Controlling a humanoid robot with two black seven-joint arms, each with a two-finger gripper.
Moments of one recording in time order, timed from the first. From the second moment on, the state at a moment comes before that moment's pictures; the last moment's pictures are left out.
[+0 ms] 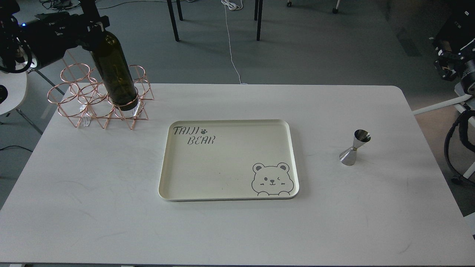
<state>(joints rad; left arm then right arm) -0.99 0.83 -0.56 -1.01 1.75 -0.07 -0.38 0.89 -0.56 0.53 0.38 0.04 0.43 0.49</state>
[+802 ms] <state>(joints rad) -0.98 0.80 -0.46 -0.92 1.69 0.01 -0.39 0.89 -0.56 0.53 0.38 0.04 0.43 0.49</state>
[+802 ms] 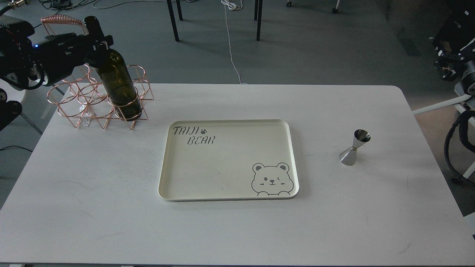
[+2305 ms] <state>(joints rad) -0.89 0.93 -0.49 -0.78 -0.24 -0.40 -0.46 0.86 -0.58 0.63 0.37 0.05 0.43 0.49</state>
